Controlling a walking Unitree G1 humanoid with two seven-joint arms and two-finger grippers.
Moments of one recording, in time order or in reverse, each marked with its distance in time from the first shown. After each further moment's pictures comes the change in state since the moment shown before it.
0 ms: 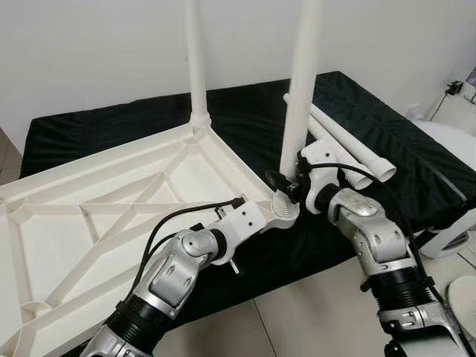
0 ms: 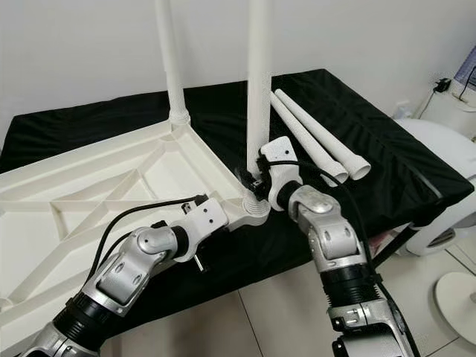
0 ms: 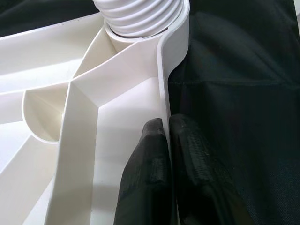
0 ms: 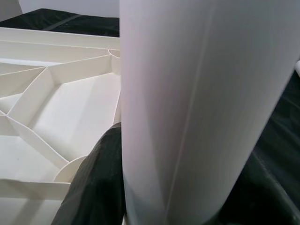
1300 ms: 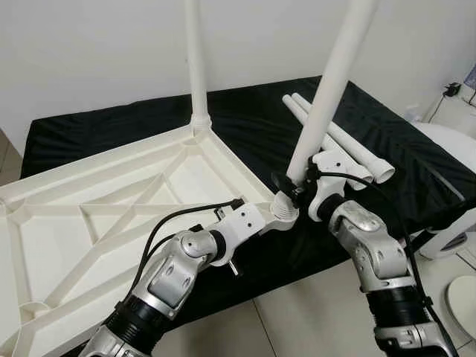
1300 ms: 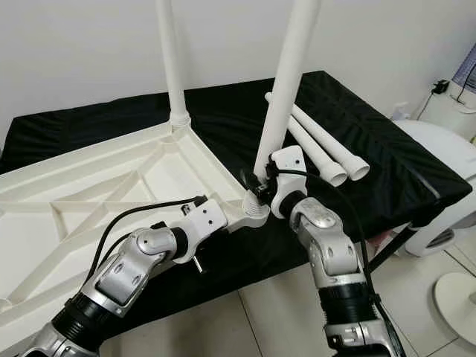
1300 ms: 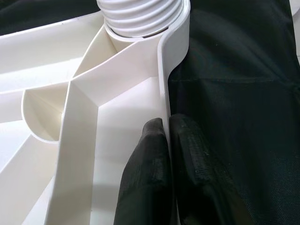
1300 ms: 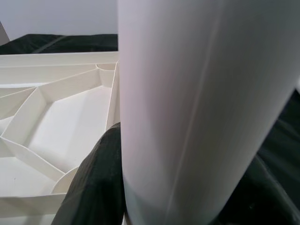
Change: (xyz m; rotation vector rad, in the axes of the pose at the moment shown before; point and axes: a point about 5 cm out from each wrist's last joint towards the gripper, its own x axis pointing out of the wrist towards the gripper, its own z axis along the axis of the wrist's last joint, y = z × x) left arm -0.001 0.000 -0.002 -0.005 0.007 -0.006; right arm -0.007 0.000 -0.010 0.103 -0.031 -0.082
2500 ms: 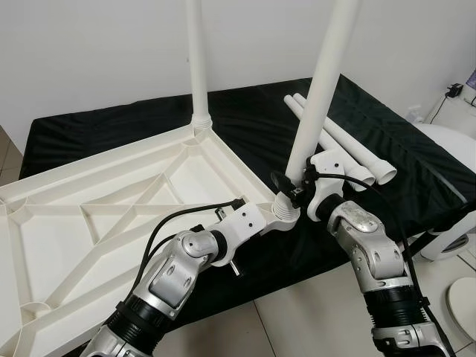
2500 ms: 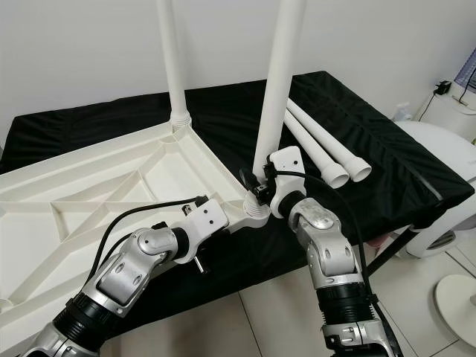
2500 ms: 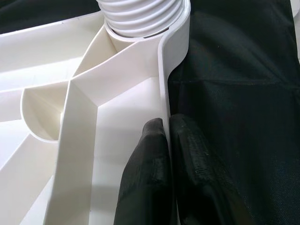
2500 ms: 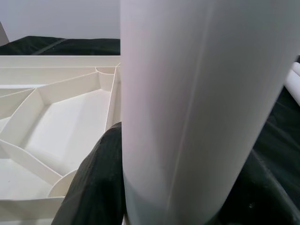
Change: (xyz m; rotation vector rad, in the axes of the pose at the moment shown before) left arm 0.001 -0.002 0.001 -0.009 -0.005 -0.005; right arm -0.006 -0.003 -0.009 -0.020 -0.037 -0.046
